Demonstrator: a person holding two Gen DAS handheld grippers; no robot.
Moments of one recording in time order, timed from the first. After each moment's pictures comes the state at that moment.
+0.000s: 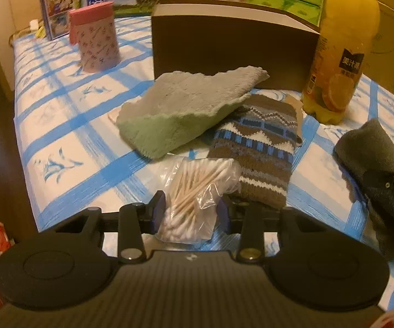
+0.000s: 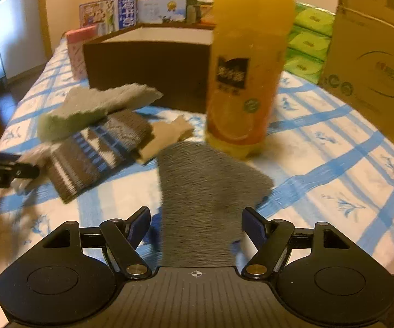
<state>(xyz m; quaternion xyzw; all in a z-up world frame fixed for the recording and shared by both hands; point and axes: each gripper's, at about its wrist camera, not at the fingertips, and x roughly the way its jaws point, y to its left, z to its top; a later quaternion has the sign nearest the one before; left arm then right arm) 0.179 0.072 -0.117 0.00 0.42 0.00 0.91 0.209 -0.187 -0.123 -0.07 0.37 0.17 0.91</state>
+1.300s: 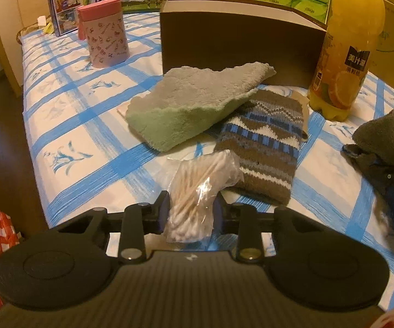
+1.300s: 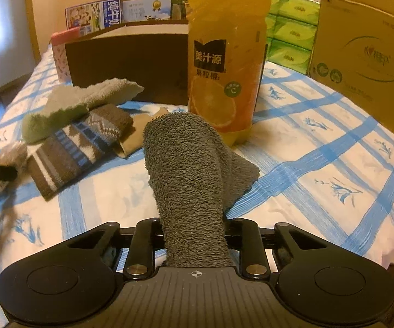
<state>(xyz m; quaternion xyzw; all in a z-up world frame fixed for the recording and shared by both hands) 0.175 0.071 -0.116 0.00 0.42 0.02 0.91 0.212 -0.200 -0.139 -0.05 0.38 0.16 0.91</state>
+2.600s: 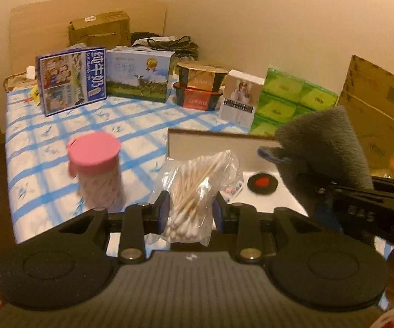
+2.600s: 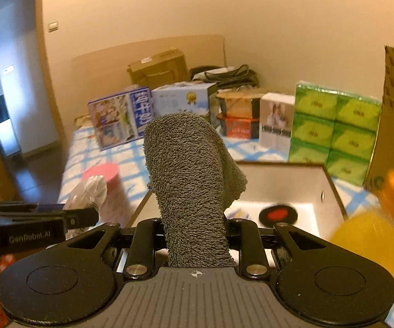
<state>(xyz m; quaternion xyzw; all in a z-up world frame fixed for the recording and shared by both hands) 0.316 0.134 0.037 -0.06 0.31 -0.02 0.95 0.366 -0.057 0.030 0.03 0.27 0.21 0.94</state>
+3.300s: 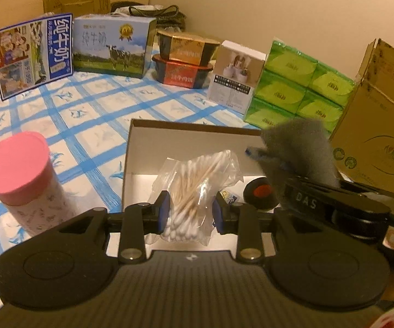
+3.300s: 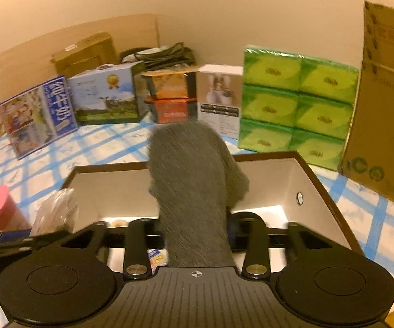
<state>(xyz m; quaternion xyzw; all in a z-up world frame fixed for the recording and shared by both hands) 0.463 0.115 -0.017 -0.08 0.36 -0.05 0.93 0.501 -0.058 -0.037 0.04 0.31 0.06 0.95</state>
